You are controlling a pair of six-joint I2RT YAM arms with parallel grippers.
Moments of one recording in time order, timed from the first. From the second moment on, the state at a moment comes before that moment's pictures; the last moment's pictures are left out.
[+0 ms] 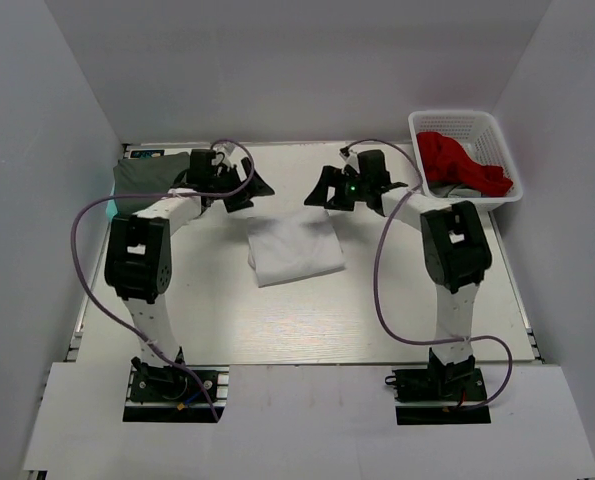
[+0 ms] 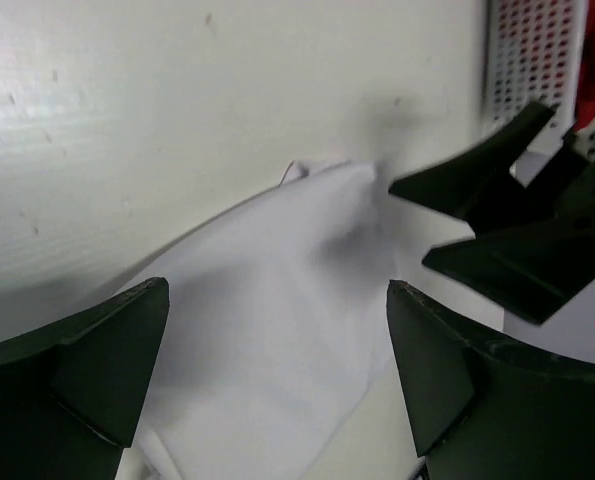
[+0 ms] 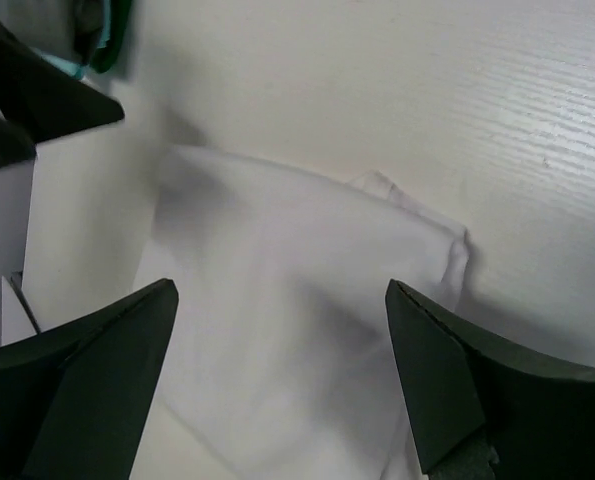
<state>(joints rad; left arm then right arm) -0.17 1.96 1.32 -0.06 0.59 -0.60 0.37 2.09 1.43 0.02 -0.59 0.48</state>
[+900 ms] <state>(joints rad) -0.33 1.57 0.74 -0.03 0.52 -0.68 0.47 1.81 0.89 0.22 -0.66 0.56</state>
